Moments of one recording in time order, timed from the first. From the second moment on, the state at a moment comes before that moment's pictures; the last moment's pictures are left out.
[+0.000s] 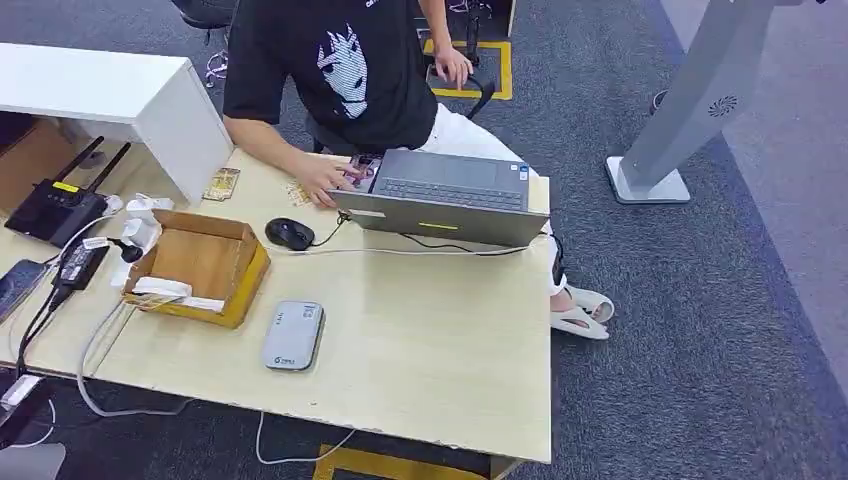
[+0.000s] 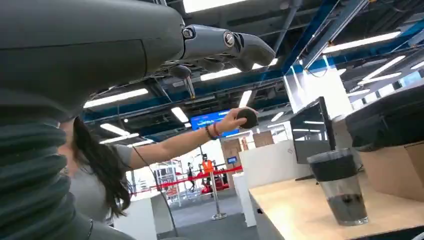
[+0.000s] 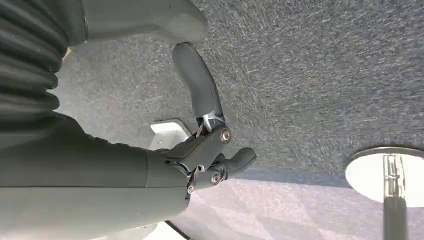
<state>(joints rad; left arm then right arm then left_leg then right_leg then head) 0.09 0.23 0.88 -1.35 -1.55 0.43 -0.19 -0.08 0.29 -1.51 -0.43 1.33 -0.69 -0.21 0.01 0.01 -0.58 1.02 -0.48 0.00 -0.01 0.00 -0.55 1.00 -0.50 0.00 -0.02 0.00</state>
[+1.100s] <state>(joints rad) 0.01 0.37 0.17 -1.36 -1.41 0.31 -0.02 -0.09 0.29 -1.51 -0.43 1.36 -0.69 -0.23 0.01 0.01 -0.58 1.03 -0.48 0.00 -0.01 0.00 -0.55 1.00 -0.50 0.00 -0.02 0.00</state>
